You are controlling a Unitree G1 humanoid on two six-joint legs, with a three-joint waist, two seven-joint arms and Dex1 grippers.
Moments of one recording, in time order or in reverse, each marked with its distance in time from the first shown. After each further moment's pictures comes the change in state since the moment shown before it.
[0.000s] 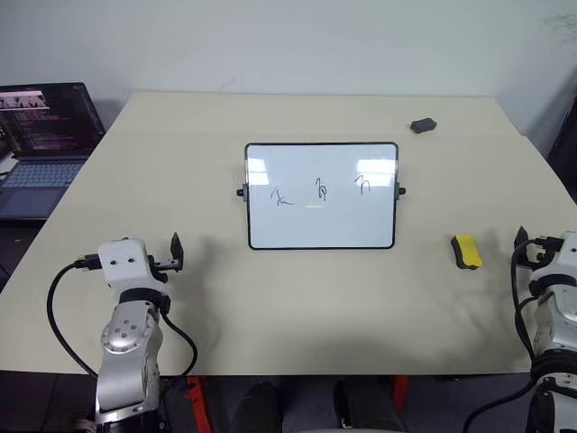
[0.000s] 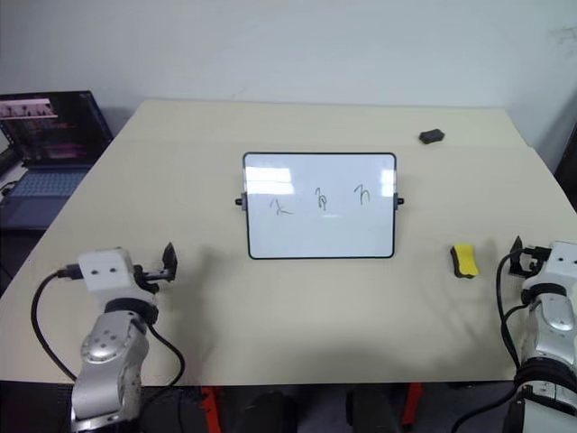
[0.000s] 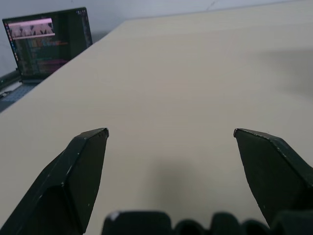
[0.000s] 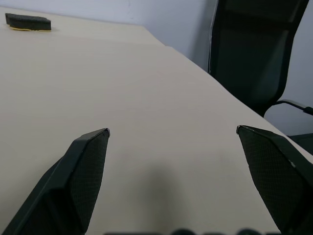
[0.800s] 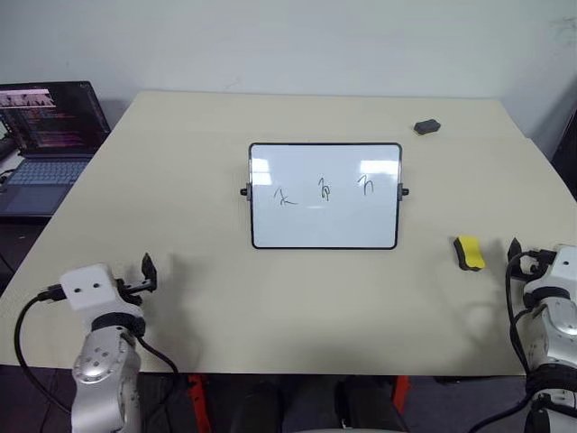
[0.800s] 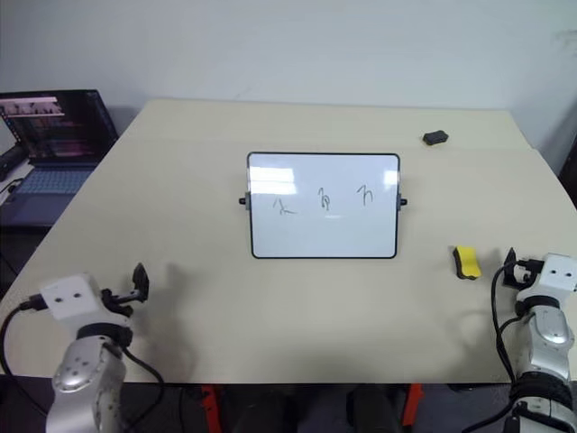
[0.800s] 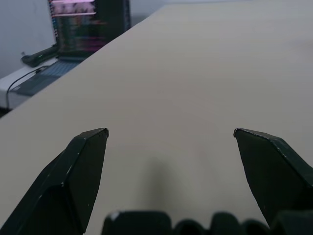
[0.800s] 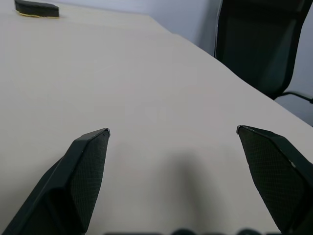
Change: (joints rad) left arm 0.063 0.076 0.167 -0.017 -0.127 0.006 -0.057; right arm 0.137 0.075 0.000 -0.206 0.013 0.023 -0.027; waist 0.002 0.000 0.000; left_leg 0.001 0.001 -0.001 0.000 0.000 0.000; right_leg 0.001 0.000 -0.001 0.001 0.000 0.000
